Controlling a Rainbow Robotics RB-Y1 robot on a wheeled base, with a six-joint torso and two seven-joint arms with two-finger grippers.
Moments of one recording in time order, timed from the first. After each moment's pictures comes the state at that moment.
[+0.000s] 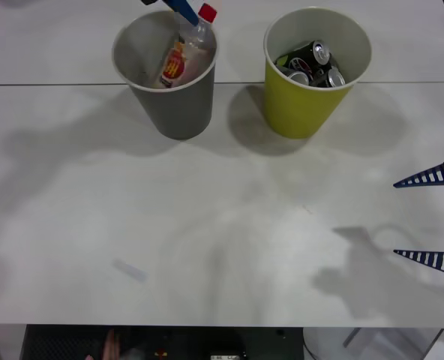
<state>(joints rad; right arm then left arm) 0.26 -1.13 -0.26 -2.01 1.31 -1.13 -0.09 -1.54 0.71 -0.70 -0.90 -1.70 -1.28 1.14</state>
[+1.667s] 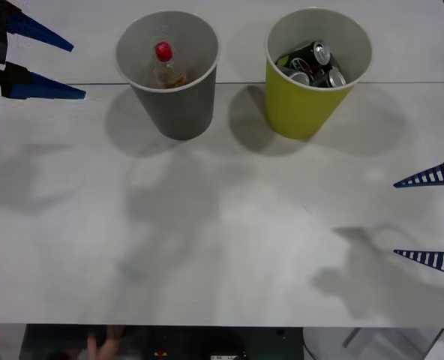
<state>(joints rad) 0.26 -1.13 -0.26 -2.01 1.31 -1.13 -0.09 -0.81 1.27 -0.31 -1.44 -1.17 -1.29 0.55</state>
